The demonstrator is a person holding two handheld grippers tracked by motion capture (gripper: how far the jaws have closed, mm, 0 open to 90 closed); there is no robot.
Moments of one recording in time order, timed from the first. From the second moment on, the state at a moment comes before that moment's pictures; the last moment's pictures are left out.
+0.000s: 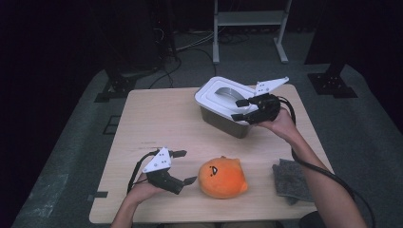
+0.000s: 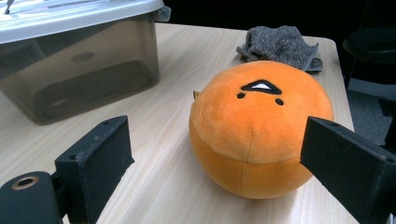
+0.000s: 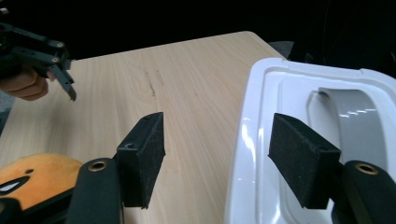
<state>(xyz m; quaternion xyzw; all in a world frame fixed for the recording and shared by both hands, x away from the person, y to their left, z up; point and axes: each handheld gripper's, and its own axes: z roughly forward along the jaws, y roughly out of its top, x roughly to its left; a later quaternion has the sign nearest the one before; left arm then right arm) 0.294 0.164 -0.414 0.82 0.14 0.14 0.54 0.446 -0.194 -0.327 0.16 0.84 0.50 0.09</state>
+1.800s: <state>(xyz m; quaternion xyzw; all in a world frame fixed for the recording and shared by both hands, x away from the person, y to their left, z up) 0.296 0.163 -0.416 0.82 0.14 0.12 0.54 0.526 -0.185 -0.336 0.23 0.84 0.47 0.14</state>
